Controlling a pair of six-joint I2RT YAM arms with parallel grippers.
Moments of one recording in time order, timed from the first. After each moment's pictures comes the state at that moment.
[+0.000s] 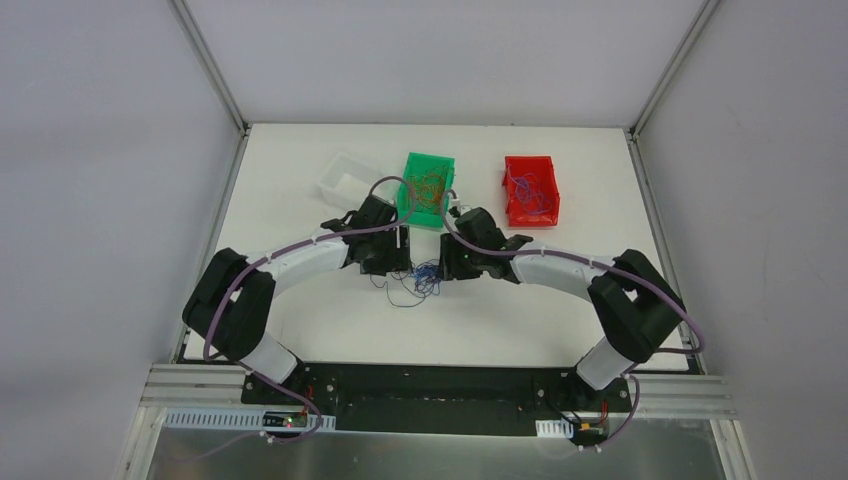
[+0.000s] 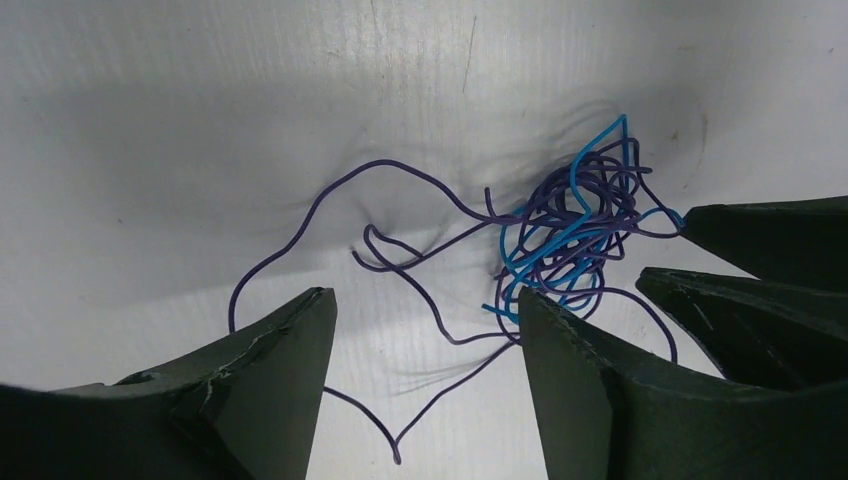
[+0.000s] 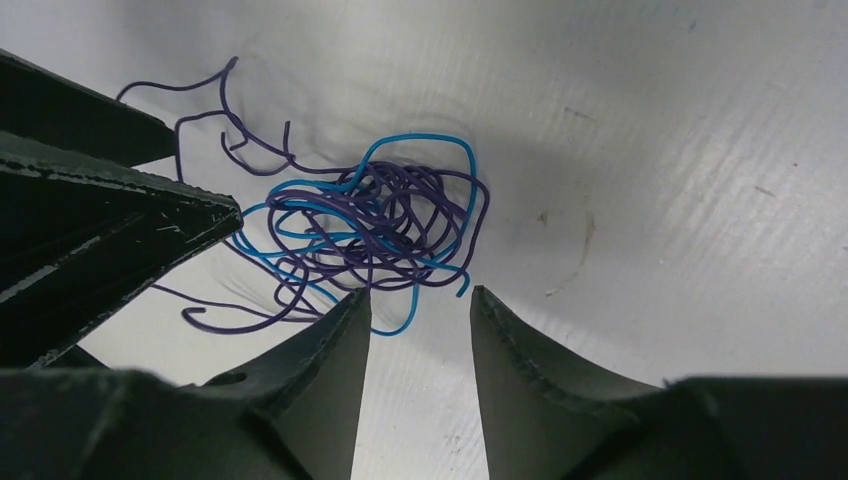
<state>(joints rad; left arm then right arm) -0.59 1.53 0.90 -0.39 0.04 -0.60 0.76 1.60 0.89 -0.18 -0.09 0.58</state>
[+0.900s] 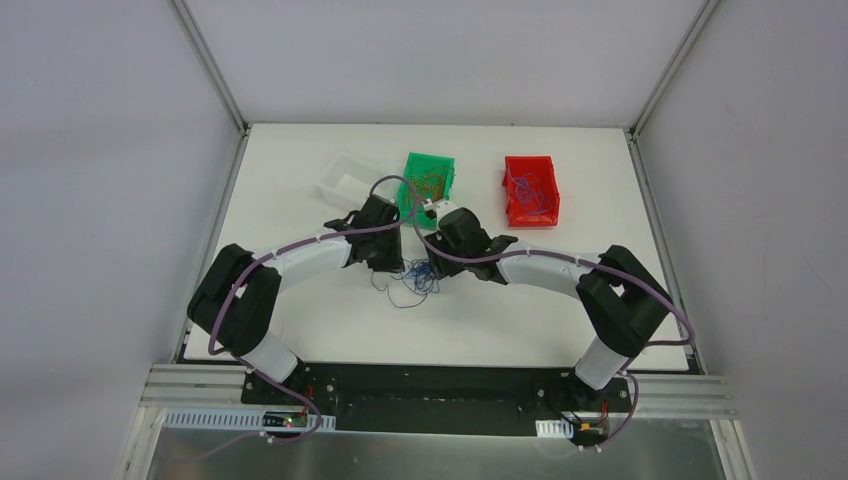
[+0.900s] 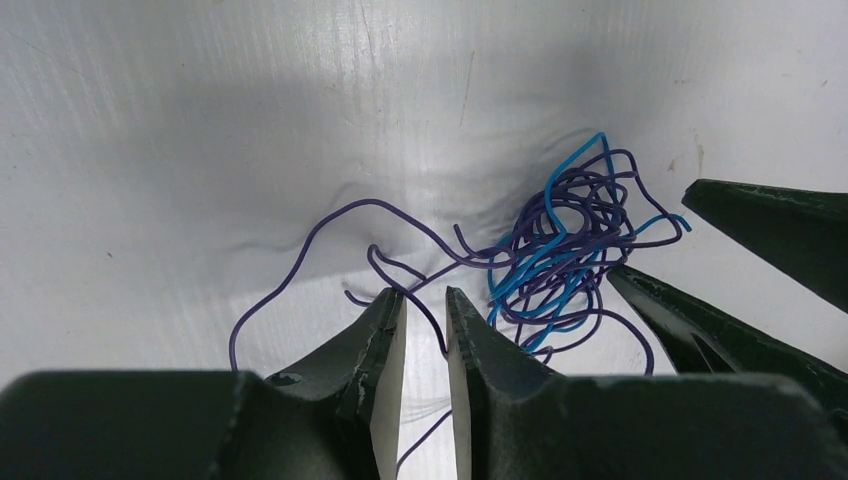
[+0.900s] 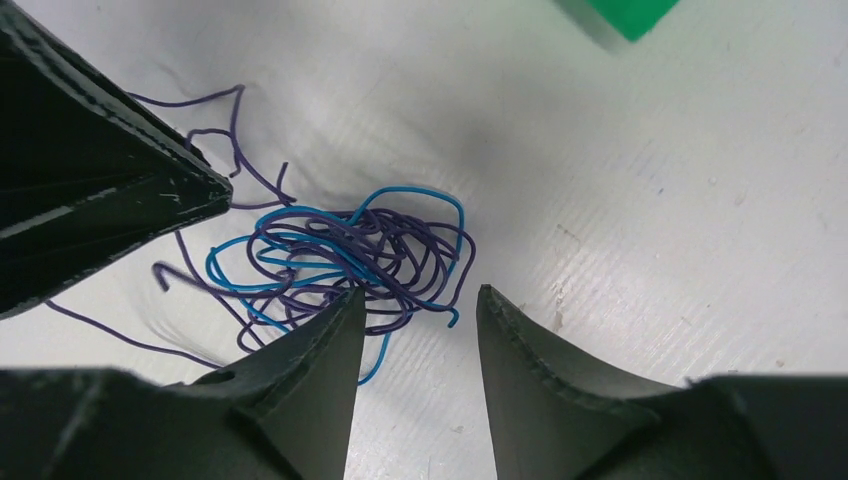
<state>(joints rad) -0.59 1.58 0.91 -0.33 0.04 -0.62 0.84 1.68 0.95 -0.11 0.06 0.28</state>
